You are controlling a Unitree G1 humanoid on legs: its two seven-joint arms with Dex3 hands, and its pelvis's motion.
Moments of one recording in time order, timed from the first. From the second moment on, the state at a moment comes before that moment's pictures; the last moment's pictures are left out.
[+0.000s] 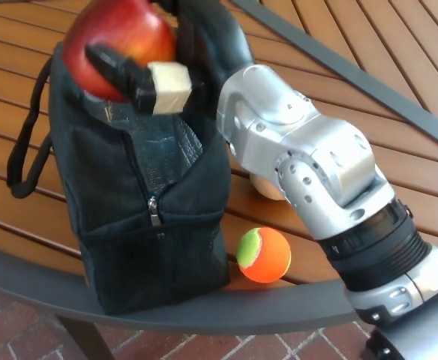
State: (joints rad) left_arm 0.27 0.05 0.18 0.85 0.04 -0.28 0.42; right_arm -0.97 0.01 0.37 0.20 0.45 0.56 -0.16
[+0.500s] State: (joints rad) left_arm 0.28 0.05 0.18 0.83 0.04 -0.28 0.42; right_arm -0.97 -0.26 0.62 0.18 0.21 0.49 -0.03
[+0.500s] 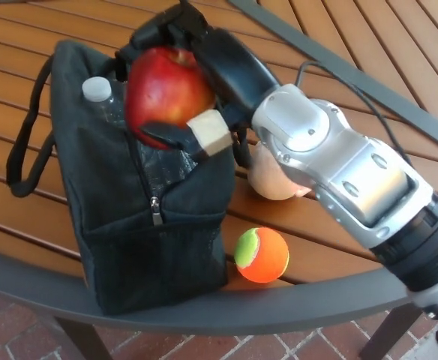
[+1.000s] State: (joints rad) left_arm 0.28 0.05 0.17 0.82 0.04 -0.28 0.42; right_arm -0.99 -0.32 0.69 0.21 0.06 0.35 0.06
